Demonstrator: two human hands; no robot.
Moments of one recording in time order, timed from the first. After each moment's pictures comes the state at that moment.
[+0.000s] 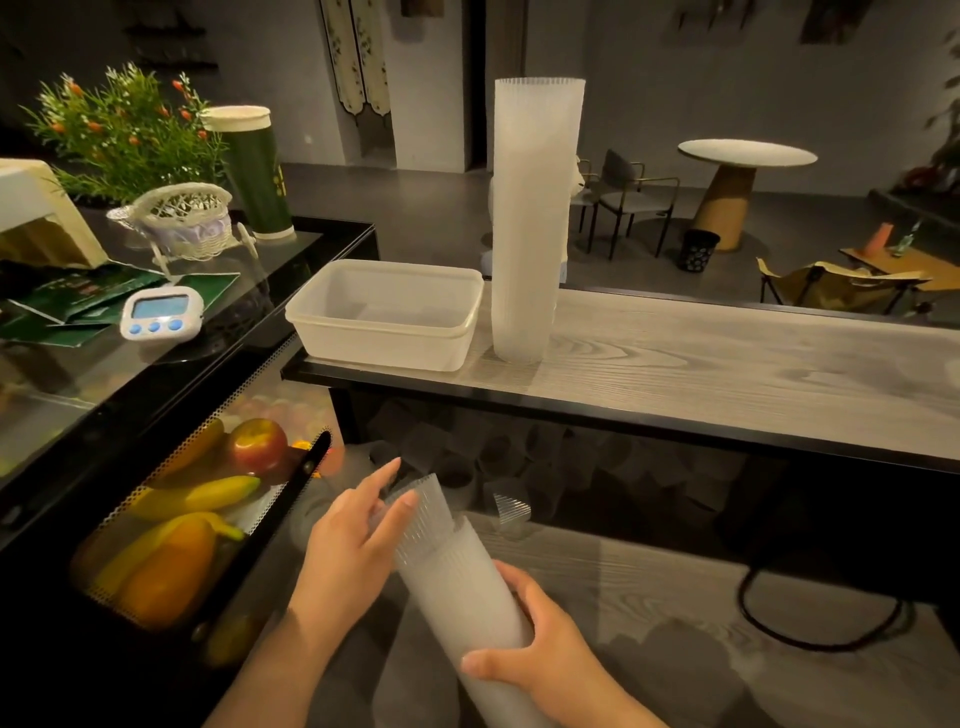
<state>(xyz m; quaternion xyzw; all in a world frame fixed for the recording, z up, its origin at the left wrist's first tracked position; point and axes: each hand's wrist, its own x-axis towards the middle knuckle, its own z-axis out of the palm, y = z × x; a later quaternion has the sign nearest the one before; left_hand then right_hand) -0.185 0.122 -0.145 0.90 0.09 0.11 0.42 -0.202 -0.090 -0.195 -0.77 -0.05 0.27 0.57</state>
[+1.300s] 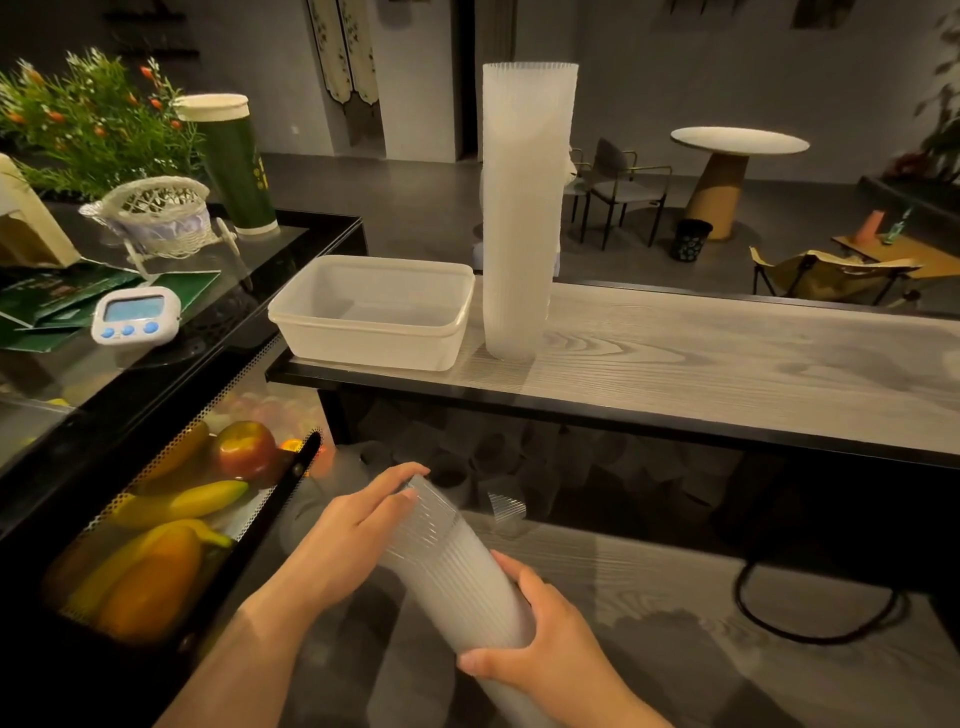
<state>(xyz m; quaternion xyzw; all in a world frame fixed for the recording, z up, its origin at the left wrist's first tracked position) -0.163 0.131 -0.131 0.89 0.03 -0.06 0.44 -0.196 -0.097 -0.183 -0.85 -0.04 0.24 0.47</state>
